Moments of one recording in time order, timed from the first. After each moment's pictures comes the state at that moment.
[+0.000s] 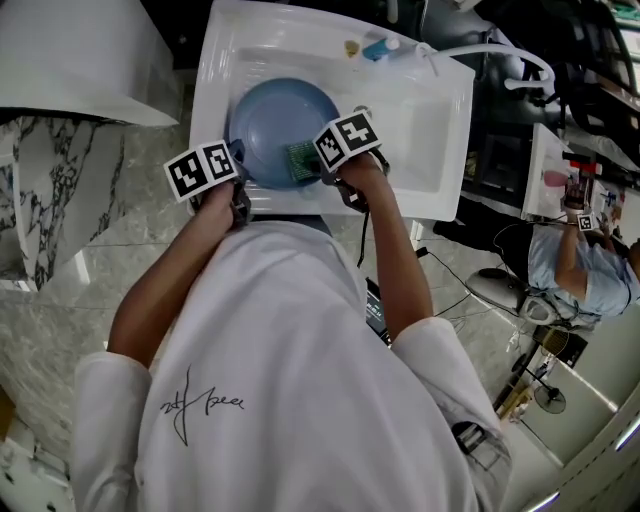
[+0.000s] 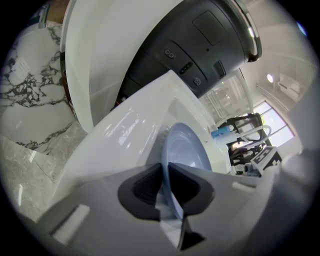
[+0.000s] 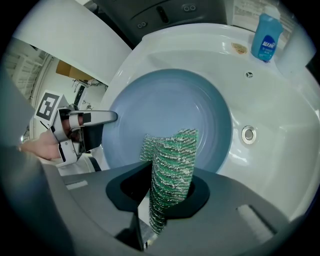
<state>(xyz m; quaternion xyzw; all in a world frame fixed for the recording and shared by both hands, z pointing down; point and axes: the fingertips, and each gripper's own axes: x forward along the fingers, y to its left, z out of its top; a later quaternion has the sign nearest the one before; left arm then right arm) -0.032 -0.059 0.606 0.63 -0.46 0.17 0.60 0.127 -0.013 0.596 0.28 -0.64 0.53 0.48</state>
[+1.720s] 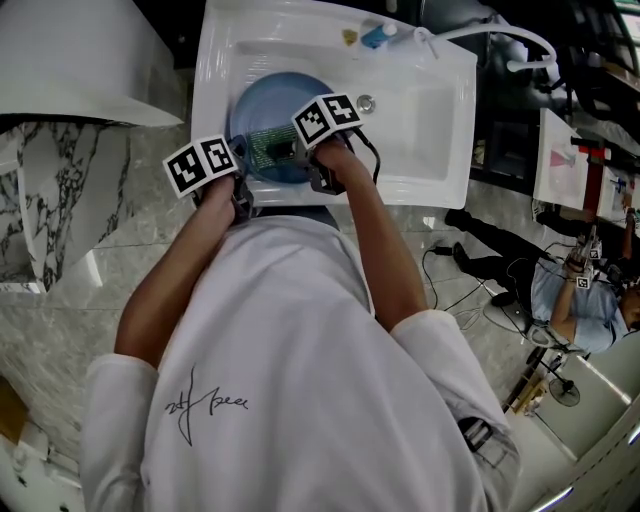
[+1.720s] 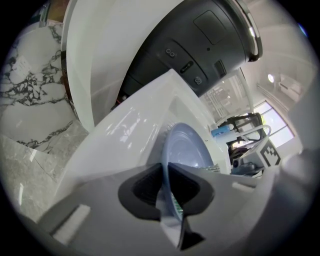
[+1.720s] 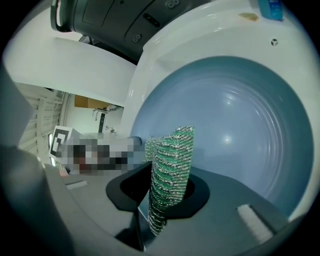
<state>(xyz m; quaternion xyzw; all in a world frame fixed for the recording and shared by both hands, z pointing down) -0.032 -0.054 0.605 0.63 -0.46 0.17 0.60 0.043 -0.027 0.595 0.23 -0.66 0.64 0.32</state>
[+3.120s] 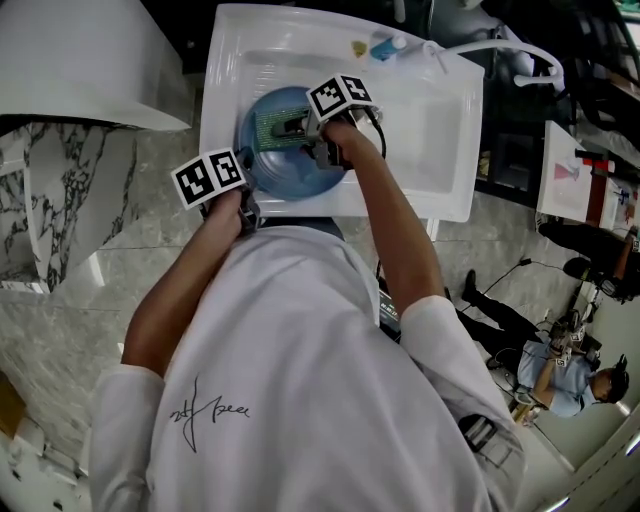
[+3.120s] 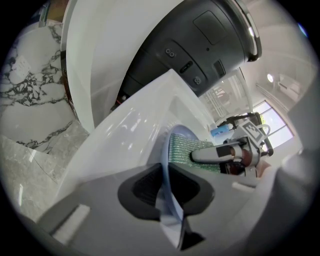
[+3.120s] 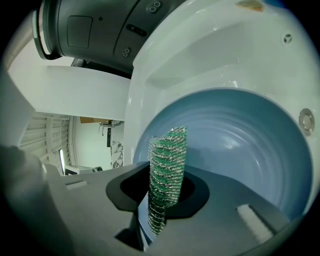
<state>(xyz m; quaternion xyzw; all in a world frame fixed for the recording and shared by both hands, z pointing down) -0.033 -0.052 0.605 0.63 -0.45 0.17 0.60 0.041 -0.090 0.595 0.21 -0.65 0.69 0.25</state>
